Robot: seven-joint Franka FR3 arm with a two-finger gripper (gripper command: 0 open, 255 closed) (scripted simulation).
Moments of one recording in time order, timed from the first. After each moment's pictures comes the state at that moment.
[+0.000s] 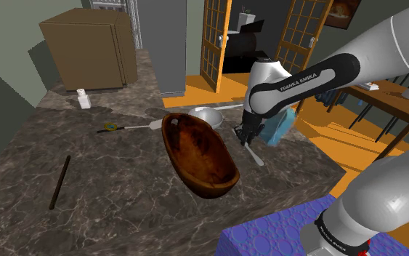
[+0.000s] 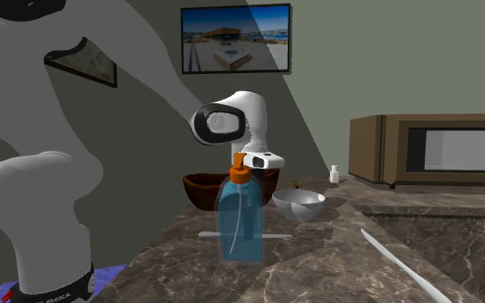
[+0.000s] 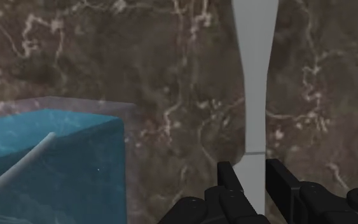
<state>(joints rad) -0.12 -0.29 0.11 -2.63 0.01 2.33 0.28</state>
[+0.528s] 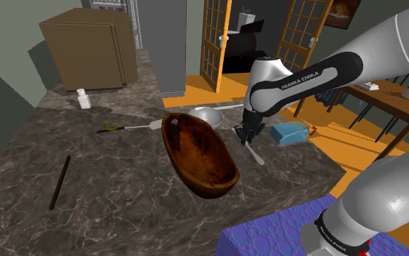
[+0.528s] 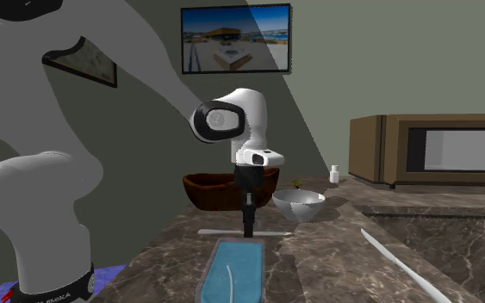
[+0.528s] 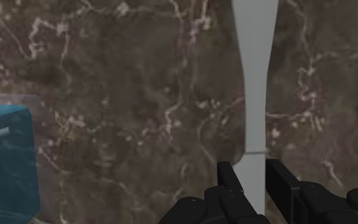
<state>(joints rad) -0.12 -0.30 0.11 -2.63 0.01 2.31 0.28</state>
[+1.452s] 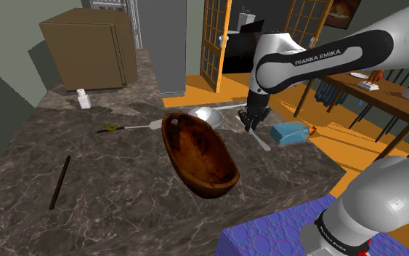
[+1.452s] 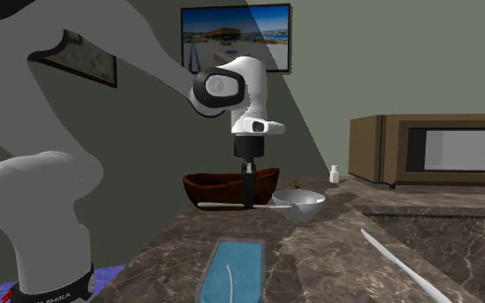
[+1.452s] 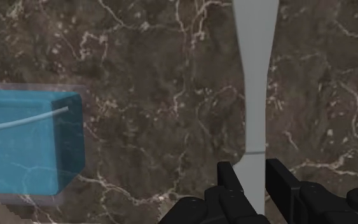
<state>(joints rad) -0.12 -0.41 0.10 -2.52 0.02 2.10 0.27</state>
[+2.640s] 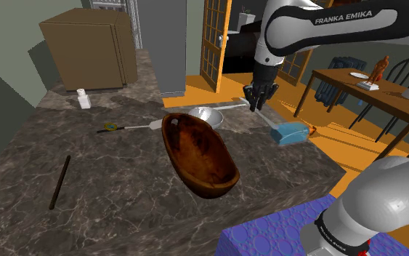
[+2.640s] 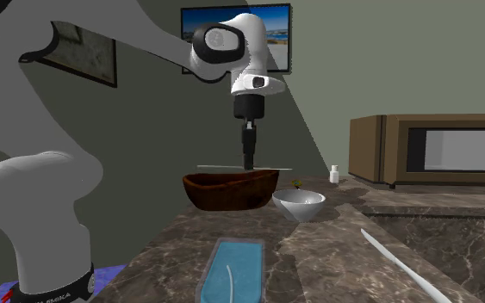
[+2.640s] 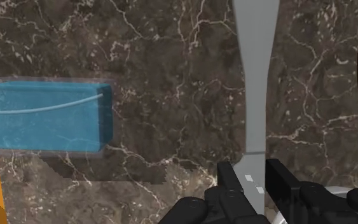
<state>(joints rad) -0.12 -0.47 0.09 -2.33 0.02 1.84 0.26</state>
